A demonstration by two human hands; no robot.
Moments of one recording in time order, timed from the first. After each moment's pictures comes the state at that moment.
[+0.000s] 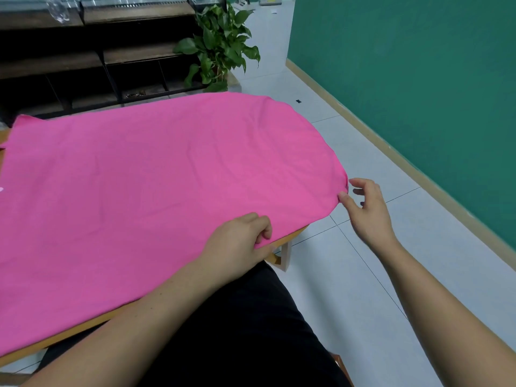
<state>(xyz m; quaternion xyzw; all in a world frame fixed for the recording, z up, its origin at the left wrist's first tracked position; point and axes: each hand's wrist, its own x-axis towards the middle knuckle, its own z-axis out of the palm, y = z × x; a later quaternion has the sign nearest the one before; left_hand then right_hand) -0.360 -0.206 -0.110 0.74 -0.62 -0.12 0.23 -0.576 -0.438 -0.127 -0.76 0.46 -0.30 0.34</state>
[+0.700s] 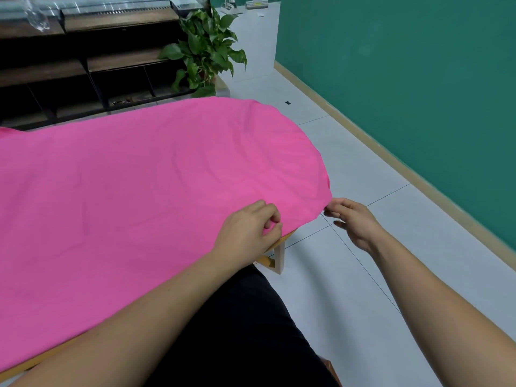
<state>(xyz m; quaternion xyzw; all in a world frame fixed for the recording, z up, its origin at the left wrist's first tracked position) -0.373 -0.262 -0.126 0.73 -0.61 -0.07 0.30 -0.586 -0.475 -0.163 -0.57 0.48 -0.19 0.64</state>
